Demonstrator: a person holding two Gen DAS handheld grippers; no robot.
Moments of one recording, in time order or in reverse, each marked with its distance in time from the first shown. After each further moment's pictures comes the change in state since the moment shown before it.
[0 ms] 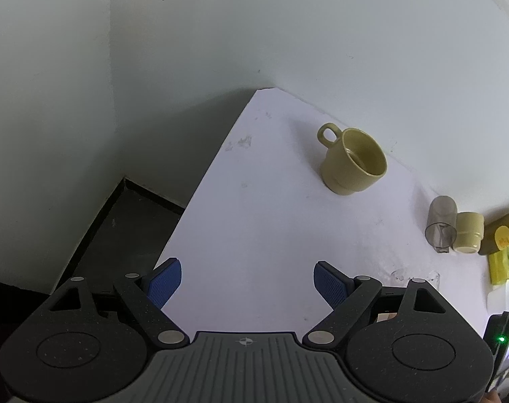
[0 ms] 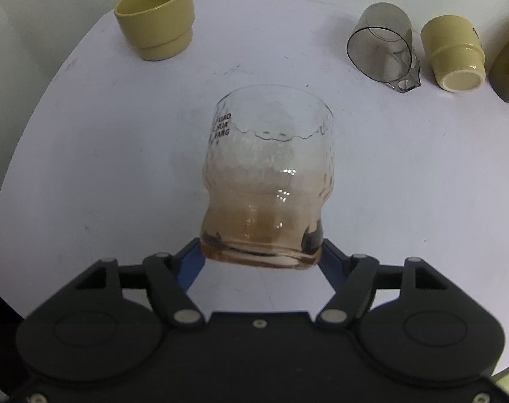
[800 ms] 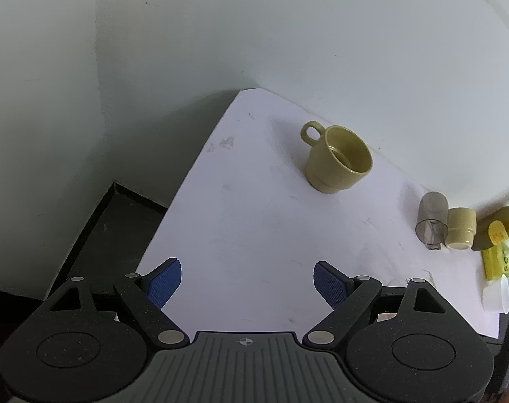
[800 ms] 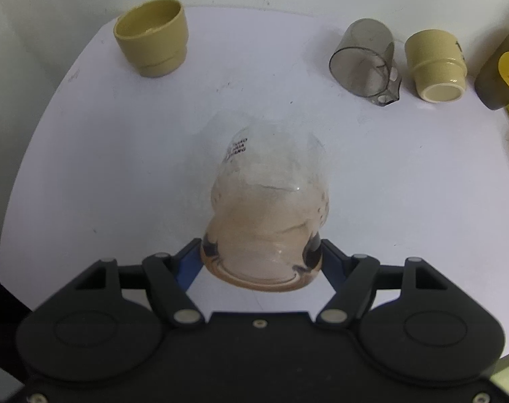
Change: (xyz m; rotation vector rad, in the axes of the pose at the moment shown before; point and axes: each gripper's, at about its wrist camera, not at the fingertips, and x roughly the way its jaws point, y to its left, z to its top) left arm 0.005 -0.015 0.003 0.027 -0.006 -0.028; right arm -0.036 -0.016 0.015 0.014 -0.002 0.004
